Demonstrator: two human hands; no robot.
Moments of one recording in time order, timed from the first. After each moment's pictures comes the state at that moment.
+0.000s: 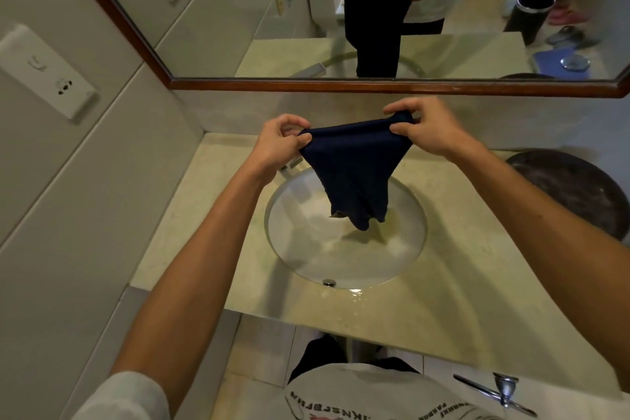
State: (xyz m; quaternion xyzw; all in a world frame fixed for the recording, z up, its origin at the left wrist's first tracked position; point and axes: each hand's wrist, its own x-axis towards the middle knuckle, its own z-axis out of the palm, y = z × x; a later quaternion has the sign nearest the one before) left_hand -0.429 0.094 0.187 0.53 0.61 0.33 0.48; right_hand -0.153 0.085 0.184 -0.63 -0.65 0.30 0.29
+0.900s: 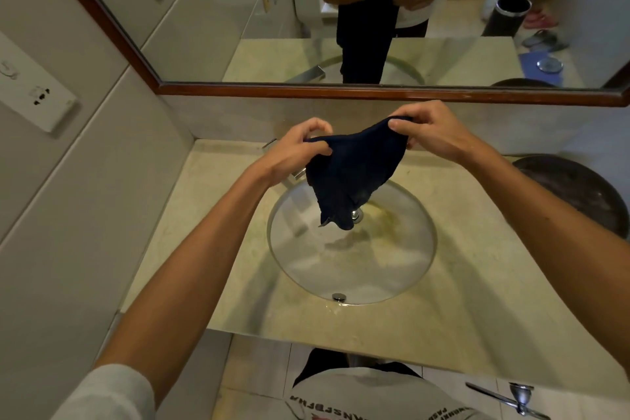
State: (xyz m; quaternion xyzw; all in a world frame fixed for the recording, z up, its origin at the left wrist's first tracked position) left_hand -0.450 0.134 0.182 0.66 0.46 0.21 0.56; right_hand -0.174 0.108 0.184 -0.56 -0.66 0.39 0.32
